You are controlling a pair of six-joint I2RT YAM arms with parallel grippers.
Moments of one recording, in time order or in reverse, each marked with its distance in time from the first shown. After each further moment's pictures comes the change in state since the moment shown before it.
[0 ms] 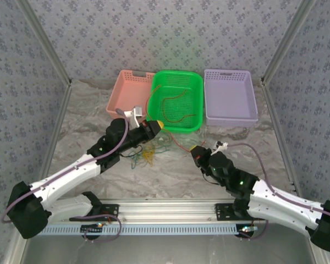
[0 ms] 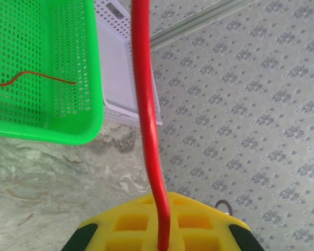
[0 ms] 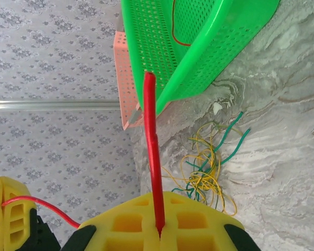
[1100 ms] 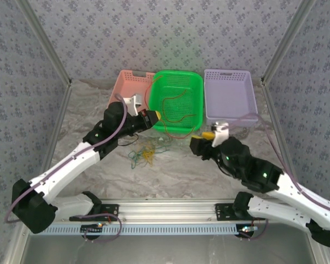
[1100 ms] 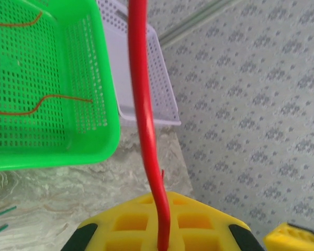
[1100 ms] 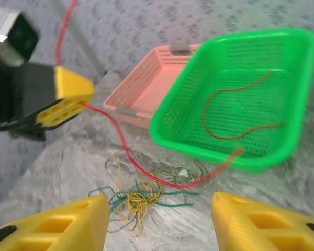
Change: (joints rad) left arm 0.100 0.095 0.229 -0.267 0.135 0.203; right arm 0.006 0.082 0.535 -0.459 -0.026 -1.112
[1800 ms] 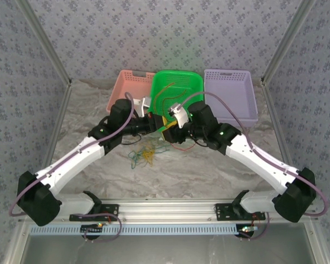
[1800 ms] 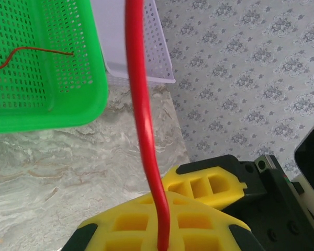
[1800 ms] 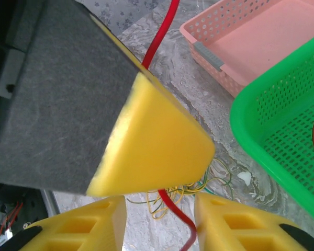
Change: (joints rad) left arm -0.003 0.068 0.047 -0.068 0.154 0.021; right arm -0.253 0.507 0.220 0.085 -0.679 -0.348
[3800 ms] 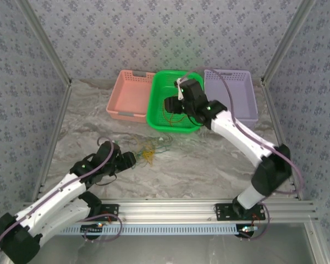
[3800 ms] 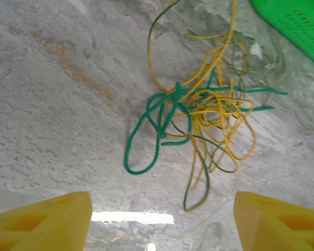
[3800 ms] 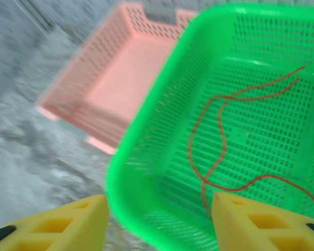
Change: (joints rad) left arm 0.022 -0.459 -0.523 -0.451 -0.495 -0.049; right arm -0.064 0.251 0.277 -0.035 0.402 0.255
